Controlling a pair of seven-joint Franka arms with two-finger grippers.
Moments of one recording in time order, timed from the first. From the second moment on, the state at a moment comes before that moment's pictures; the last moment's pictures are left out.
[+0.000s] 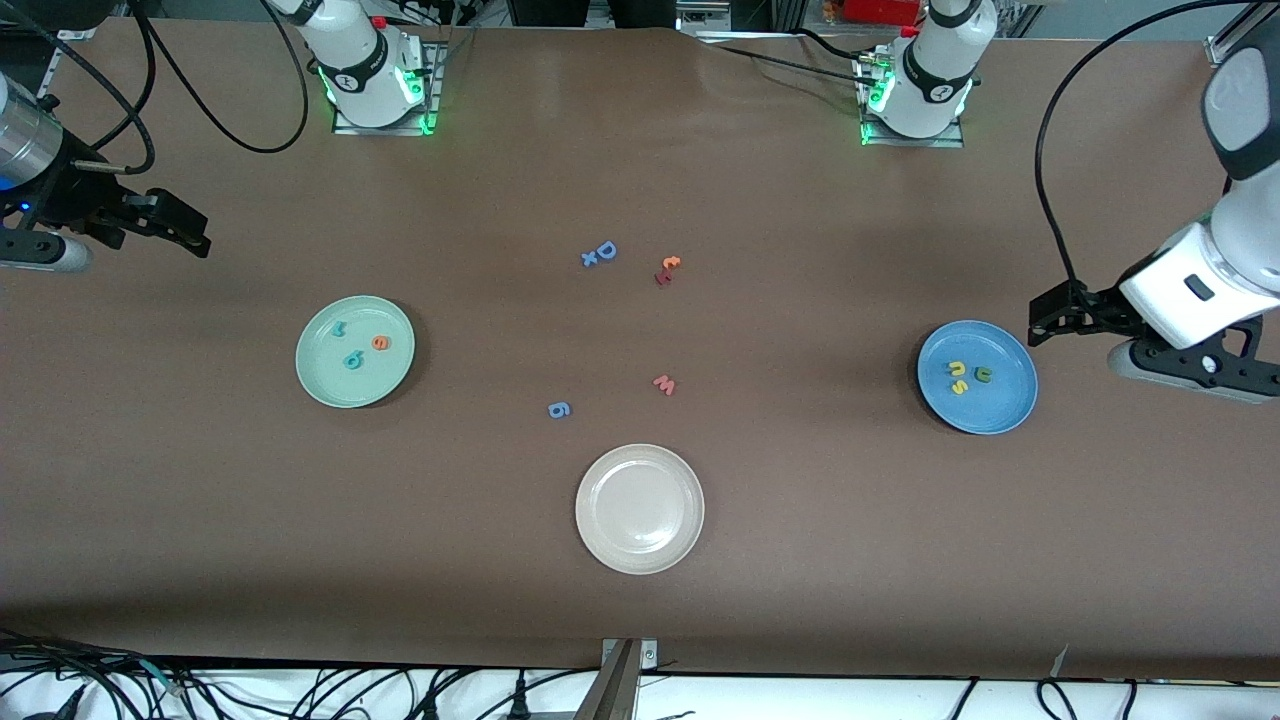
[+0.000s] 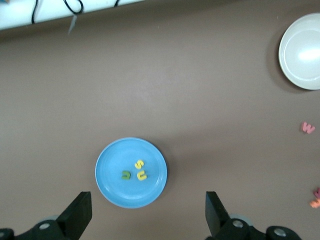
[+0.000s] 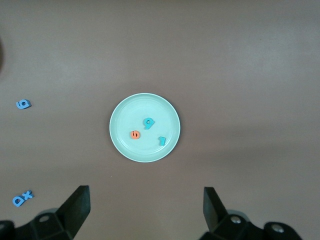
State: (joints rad) left arm -0.33 0.23 0.28 -1.45 -0.08 1.72 0.15; right arm 0.03 -0.02 0.03 -1.67 -0.03 1.64 0.14
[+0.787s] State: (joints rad) left arm -0.06 0.04 -0.02 -1.65 -0.02 1.89 0.03; right arm 0.03 -0.02 0.03 -1.67 -0.03 1.64 0.14
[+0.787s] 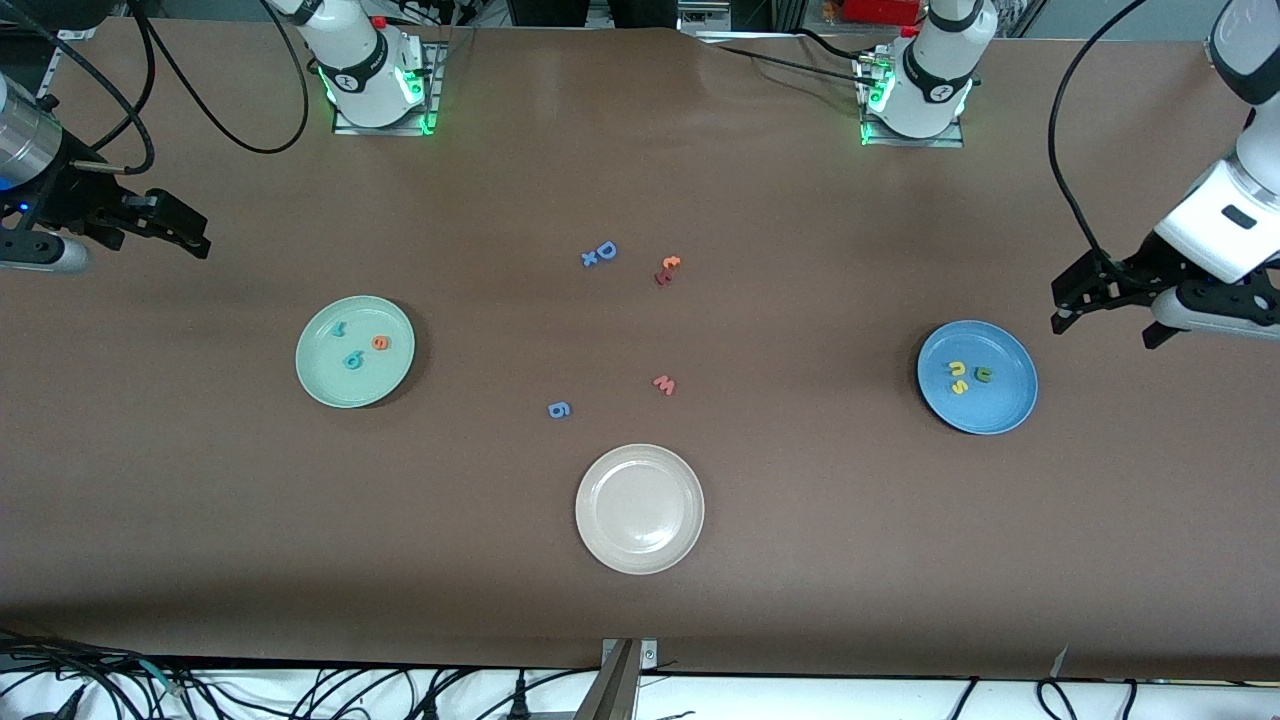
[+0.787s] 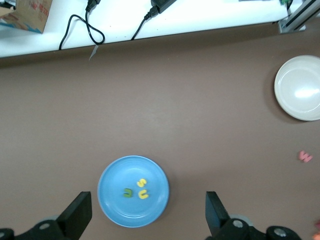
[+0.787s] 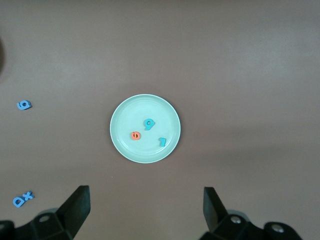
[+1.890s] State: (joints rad) left arm 0.05 0.03 -0.07 -1.74 -0.06 1.84 -0.14; right arm 0.03 -0.02 0.03 -1.67 -0.03 1.64 0.14
